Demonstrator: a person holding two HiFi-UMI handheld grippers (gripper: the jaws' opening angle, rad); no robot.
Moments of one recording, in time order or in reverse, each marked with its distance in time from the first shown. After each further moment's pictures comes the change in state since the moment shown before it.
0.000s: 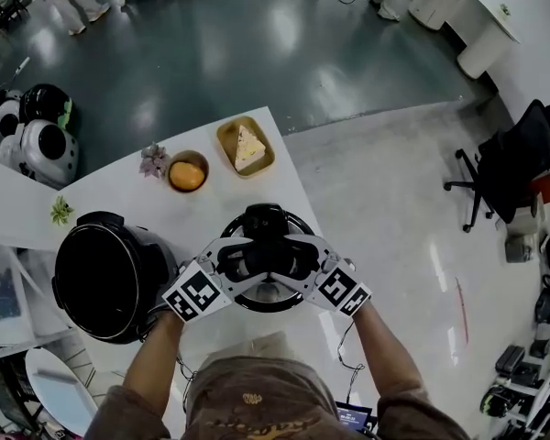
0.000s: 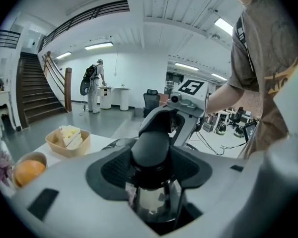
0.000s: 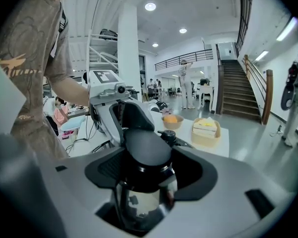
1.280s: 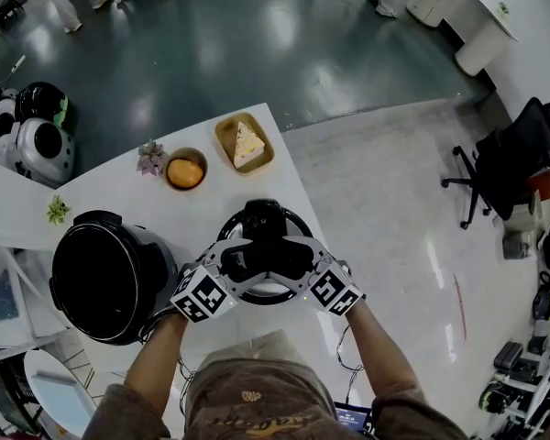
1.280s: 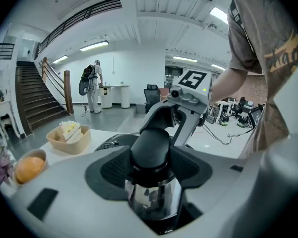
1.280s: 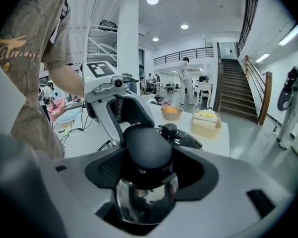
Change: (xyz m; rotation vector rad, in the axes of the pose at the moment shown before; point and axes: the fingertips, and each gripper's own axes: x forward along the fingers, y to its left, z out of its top) left arm 0.014 0.001 -0.034 0.073 0.060 0.048; right arm 0.018 0.000 -0.028 -0.033 0.058 -0.048
